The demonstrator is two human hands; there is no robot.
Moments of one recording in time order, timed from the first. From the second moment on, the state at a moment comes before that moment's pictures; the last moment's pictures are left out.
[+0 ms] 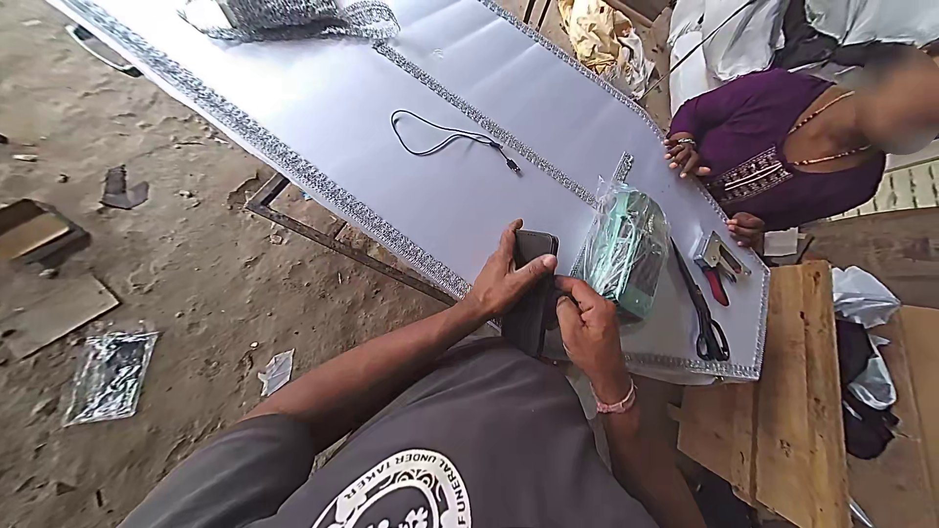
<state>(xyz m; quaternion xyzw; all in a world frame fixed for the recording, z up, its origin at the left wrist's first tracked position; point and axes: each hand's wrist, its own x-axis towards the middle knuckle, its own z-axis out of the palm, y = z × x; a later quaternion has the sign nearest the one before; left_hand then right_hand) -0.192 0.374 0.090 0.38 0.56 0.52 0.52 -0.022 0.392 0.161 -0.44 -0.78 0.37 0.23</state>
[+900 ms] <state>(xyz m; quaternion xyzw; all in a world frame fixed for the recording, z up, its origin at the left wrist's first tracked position) -0.287 0.409 0.070 0.14 0.21 0.66 0.71 -0.051 0.443 0.093 -0.48 -0.51 0.63 0.34</state>
